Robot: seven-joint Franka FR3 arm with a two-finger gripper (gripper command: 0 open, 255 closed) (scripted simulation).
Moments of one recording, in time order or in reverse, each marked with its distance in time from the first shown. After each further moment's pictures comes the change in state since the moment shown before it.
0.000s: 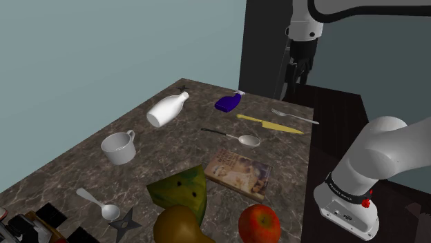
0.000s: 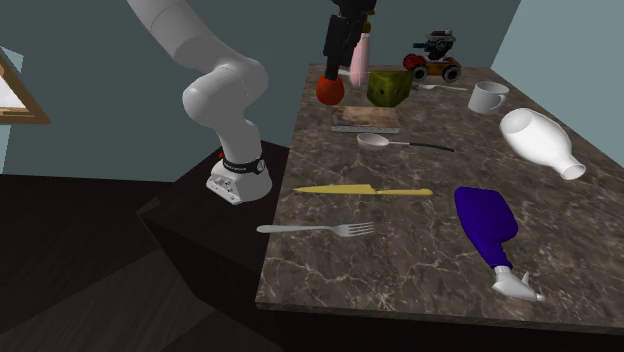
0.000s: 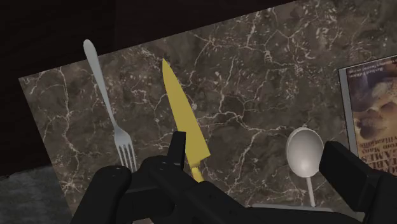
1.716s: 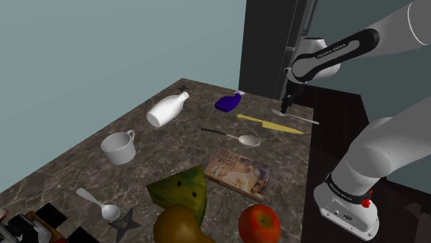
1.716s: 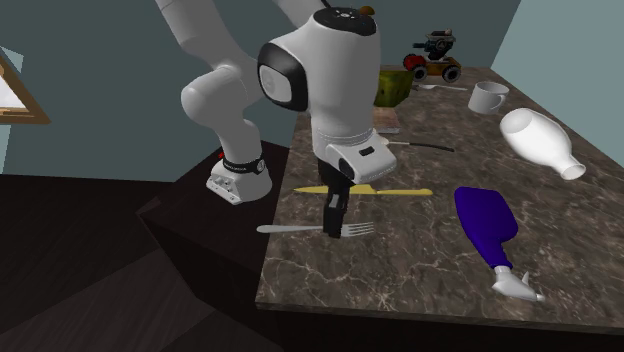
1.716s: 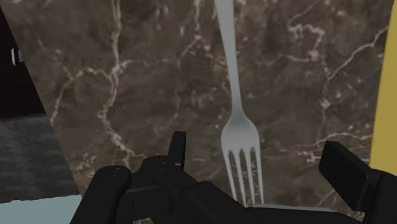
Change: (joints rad) arm -0.069 0.346 -0.432 -0.321 -0.133 0.863 -0.486
